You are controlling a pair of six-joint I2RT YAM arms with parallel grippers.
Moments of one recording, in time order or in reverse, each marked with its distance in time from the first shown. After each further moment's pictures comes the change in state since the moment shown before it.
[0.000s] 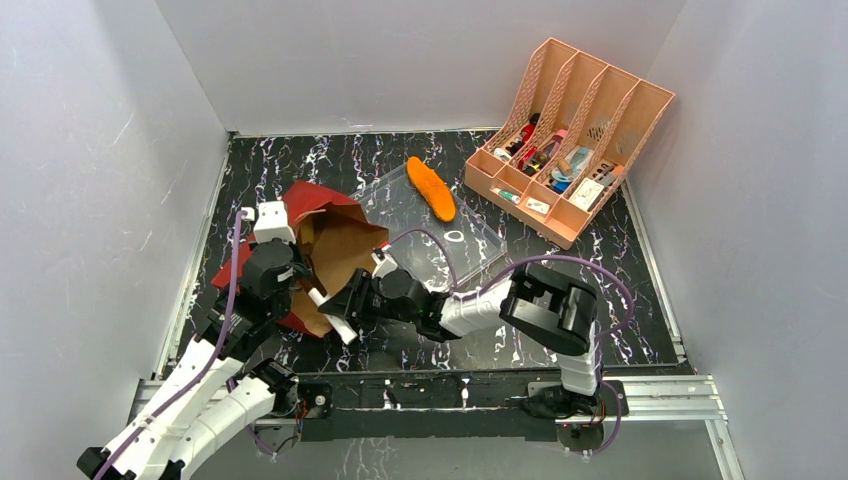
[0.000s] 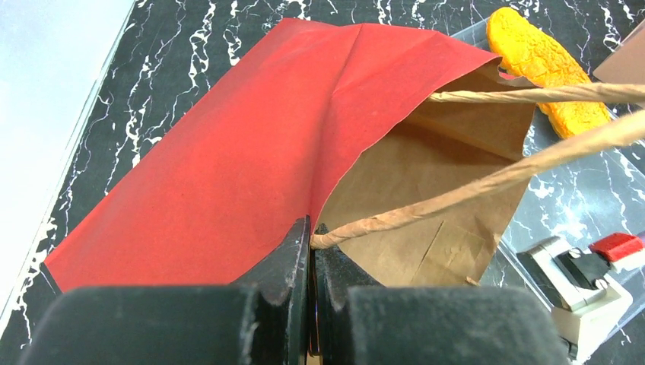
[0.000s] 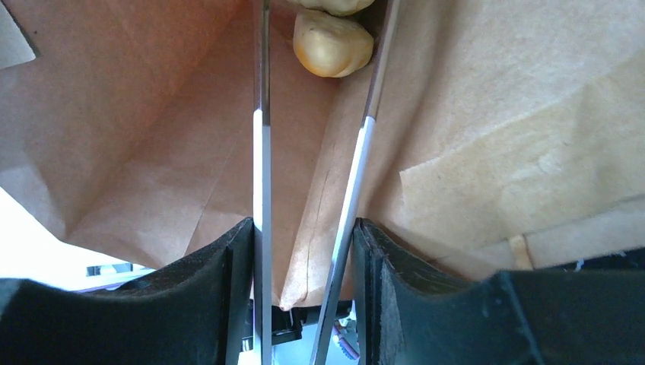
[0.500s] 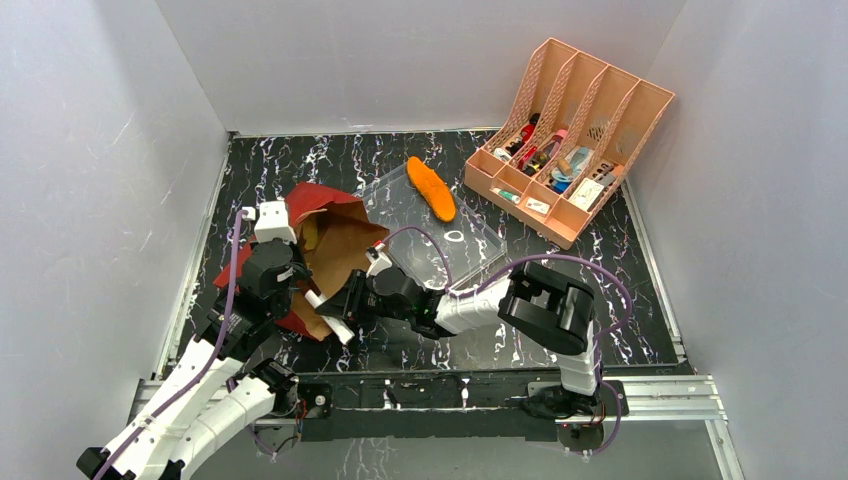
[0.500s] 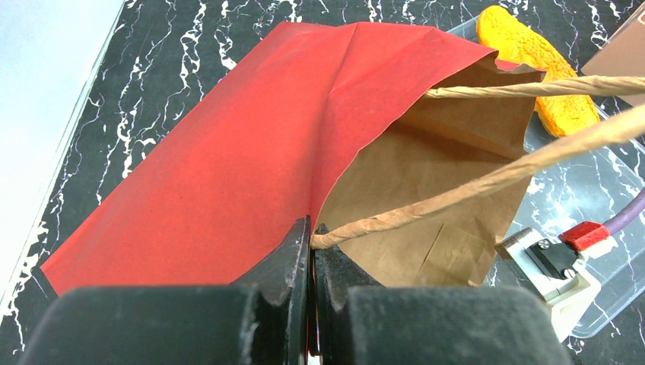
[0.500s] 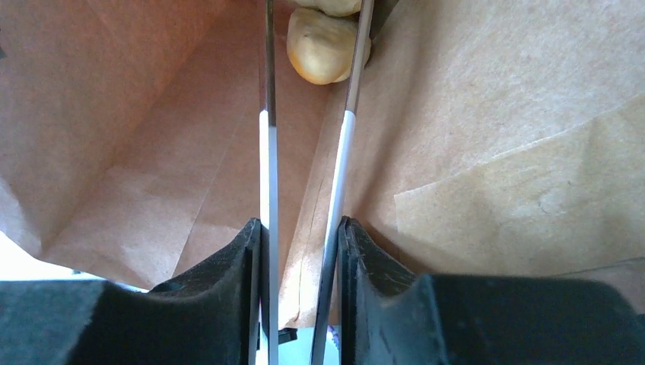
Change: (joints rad) left arm 0.000 0.000 0.004 -0.003 0.023 0.000; right arm -0.001 0.015 0.056 -0.077 -0.018 -0.025
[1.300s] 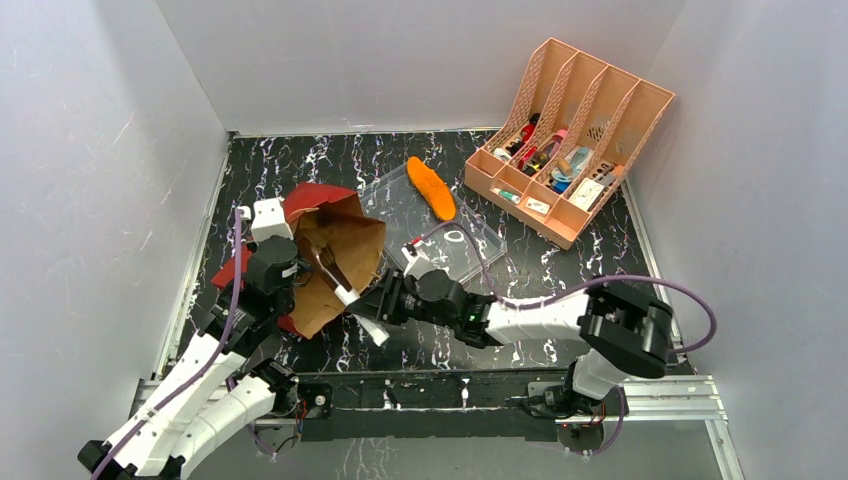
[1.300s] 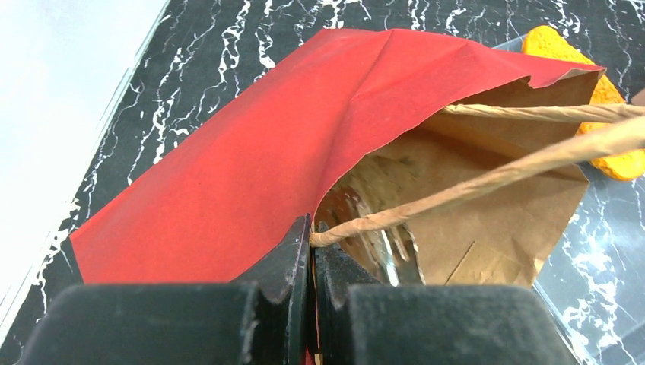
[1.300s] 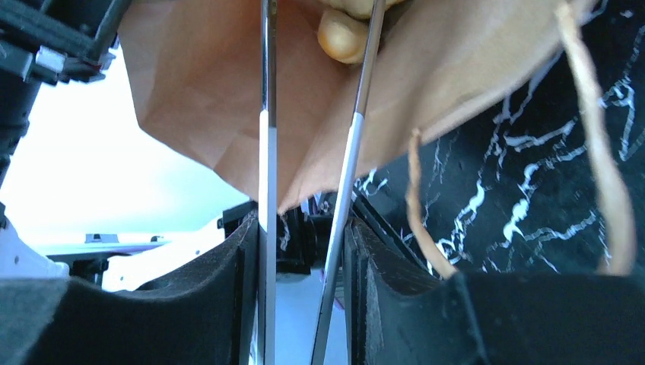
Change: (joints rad) left arm 0.000 0.030 0.005 -0.004 -0.111 -0.042; right arm 0.000 -0.352 -0.245 -0.051 0.069 -0.082
